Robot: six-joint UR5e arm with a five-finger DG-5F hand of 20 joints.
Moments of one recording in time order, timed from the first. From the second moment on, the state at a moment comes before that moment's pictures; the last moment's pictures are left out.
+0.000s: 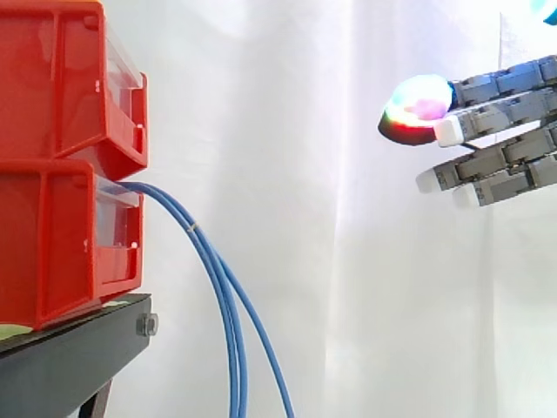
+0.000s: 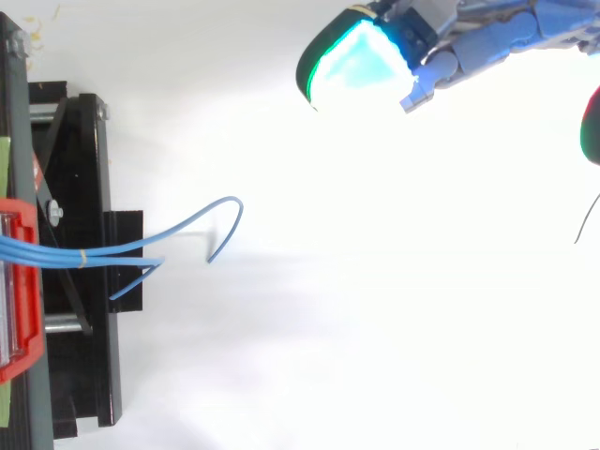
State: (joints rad) arm 0.06 -1.86 -1.54 -2.92 -1.35 -0.14
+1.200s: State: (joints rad) arm 0.10 -2.16 -1.54 -2.51 -1.23 -0.13
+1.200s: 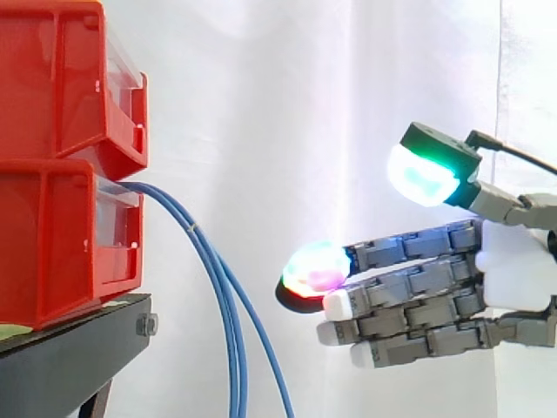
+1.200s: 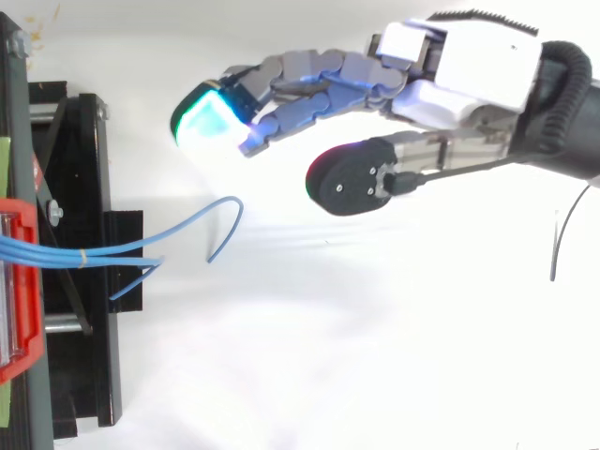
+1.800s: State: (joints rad) arm 0.10 -2.26 -1.51 -2.34 -1.23 -0.12
